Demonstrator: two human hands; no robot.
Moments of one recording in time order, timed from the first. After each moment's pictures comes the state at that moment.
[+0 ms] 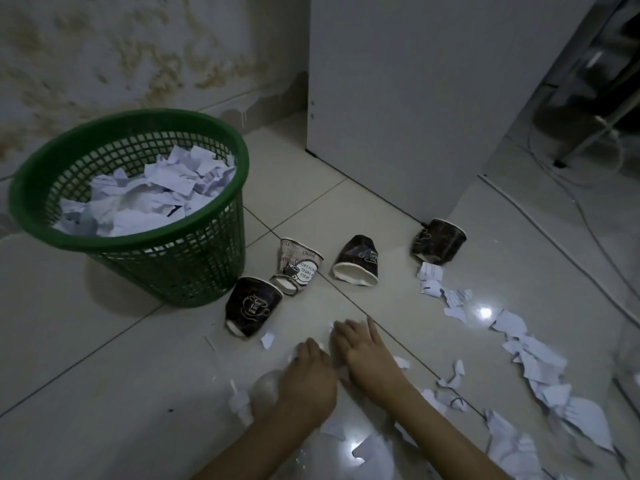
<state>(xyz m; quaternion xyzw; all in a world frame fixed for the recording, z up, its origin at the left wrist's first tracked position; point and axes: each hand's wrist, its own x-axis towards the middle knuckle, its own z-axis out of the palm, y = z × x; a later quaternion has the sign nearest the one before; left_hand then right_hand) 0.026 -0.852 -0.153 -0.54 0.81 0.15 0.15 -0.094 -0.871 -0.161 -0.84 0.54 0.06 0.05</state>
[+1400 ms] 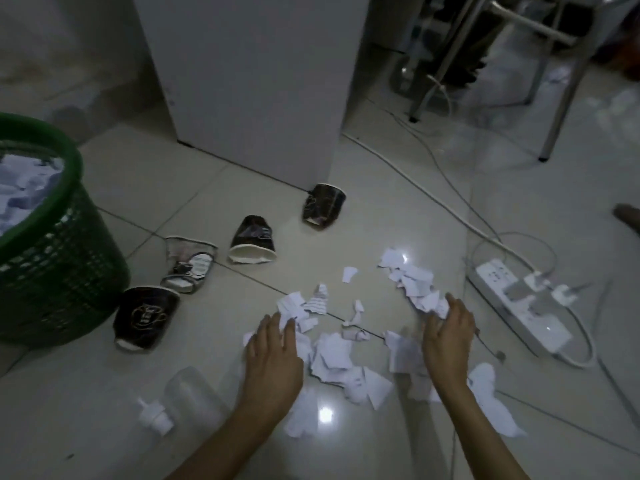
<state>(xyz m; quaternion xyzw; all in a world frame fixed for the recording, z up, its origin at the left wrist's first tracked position) -0.027 -0.819 -0.159 -0.48 0.87 0.11 0.01 -0.254 -0.745 -0.155 -0.29 0.91 -0.29 0.05</state>
